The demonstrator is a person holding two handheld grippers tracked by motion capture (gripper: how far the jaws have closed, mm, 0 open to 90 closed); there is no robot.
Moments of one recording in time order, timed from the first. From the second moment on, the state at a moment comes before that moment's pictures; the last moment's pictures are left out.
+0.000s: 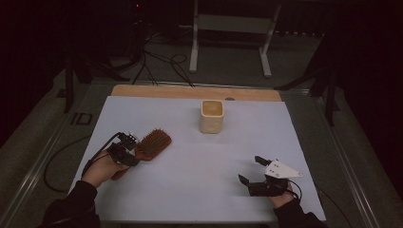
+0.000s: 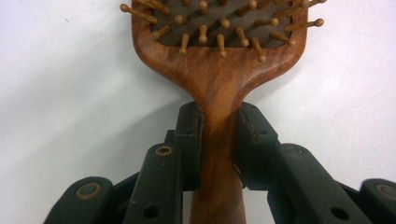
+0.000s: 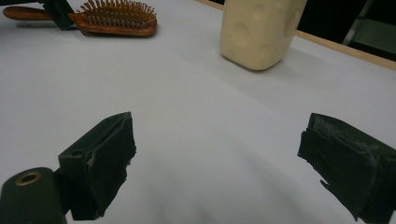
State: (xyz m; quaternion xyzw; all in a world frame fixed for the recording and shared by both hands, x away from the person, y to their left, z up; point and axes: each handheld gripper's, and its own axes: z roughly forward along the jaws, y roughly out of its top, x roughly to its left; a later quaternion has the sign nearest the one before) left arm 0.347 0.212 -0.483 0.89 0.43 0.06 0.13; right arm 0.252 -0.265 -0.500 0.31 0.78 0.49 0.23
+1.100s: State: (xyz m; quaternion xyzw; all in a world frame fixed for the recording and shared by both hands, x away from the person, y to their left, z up) left arm 0.304 0.182 -0.446 0.87 0.40 0.12 0.27; right arm 0.253 -0.265 -0.500 0.31 0.78 0.49 0.23
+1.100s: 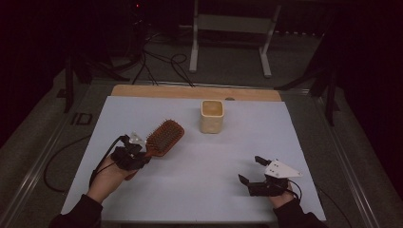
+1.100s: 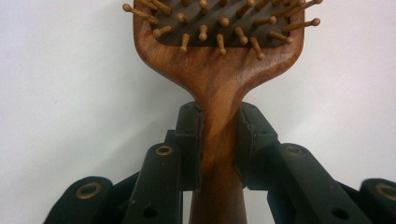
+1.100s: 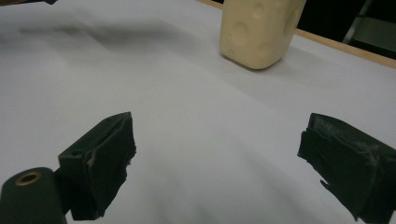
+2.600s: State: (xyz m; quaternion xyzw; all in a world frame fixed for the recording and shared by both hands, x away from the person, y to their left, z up) left arm 0.254 0.133 -0.477 0.85 0.34 0.15 0.36; right arm 0.246 -0.233 -0.447 0.30 0.78 0.48 0.24
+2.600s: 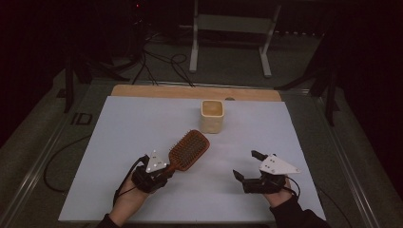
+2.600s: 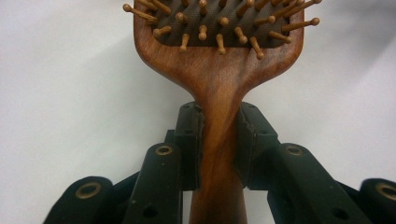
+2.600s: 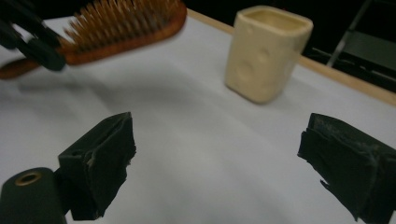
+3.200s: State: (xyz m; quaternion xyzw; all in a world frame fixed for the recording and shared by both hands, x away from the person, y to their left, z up) left arm 0.247 0.130 -0.479 0.84 0.33 0.17 0.39; right arm 0.301 -0.173 -0.398 0.34 0.73 0.58 0.15
